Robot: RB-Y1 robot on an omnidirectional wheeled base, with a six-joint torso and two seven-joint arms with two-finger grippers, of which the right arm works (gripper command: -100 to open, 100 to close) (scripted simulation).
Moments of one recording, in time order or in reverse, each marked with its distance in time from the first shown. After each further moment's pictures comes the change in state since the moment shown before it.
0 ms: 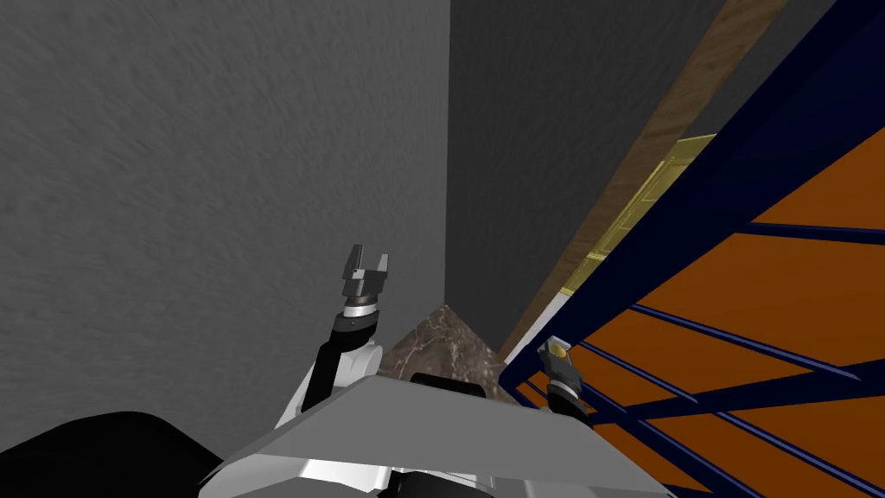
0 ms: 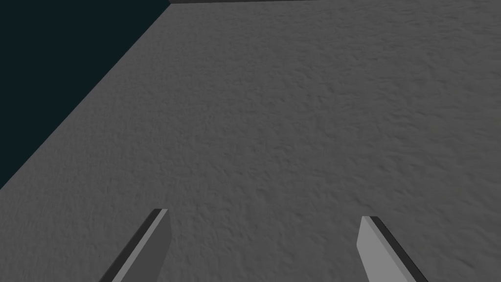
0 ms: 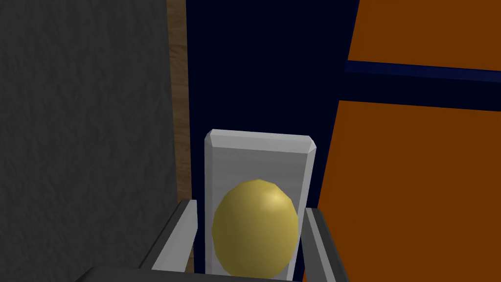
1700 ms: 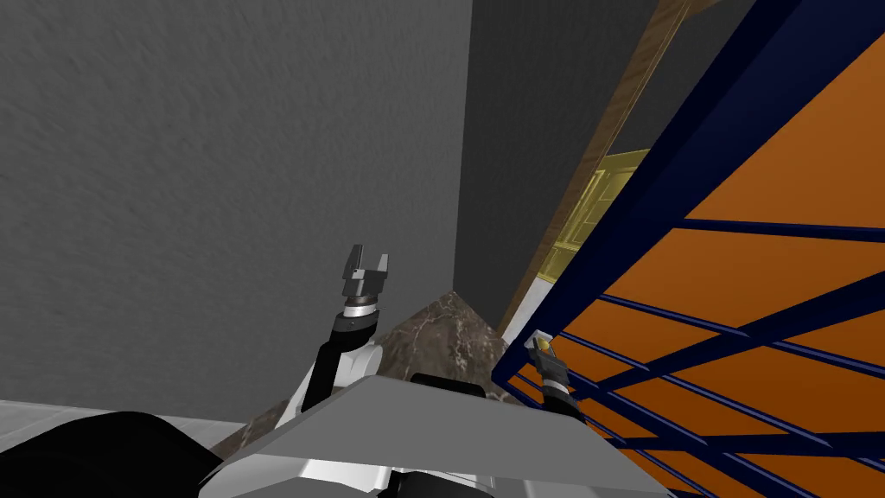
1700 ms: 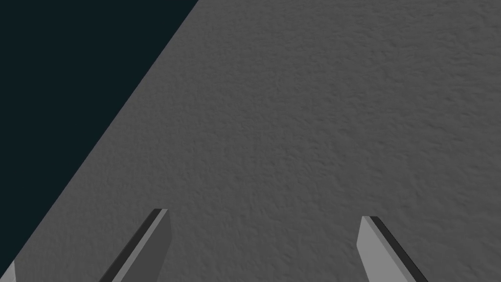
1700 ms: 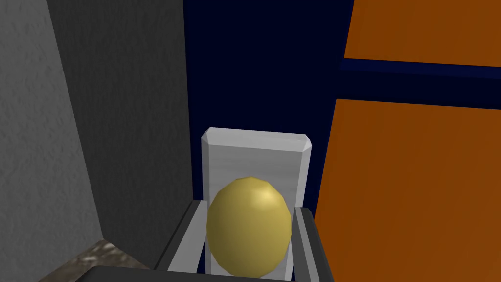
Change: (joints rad) arm 0.042 -0.056 0.147 -0.062 0.079 0.010 -0.104
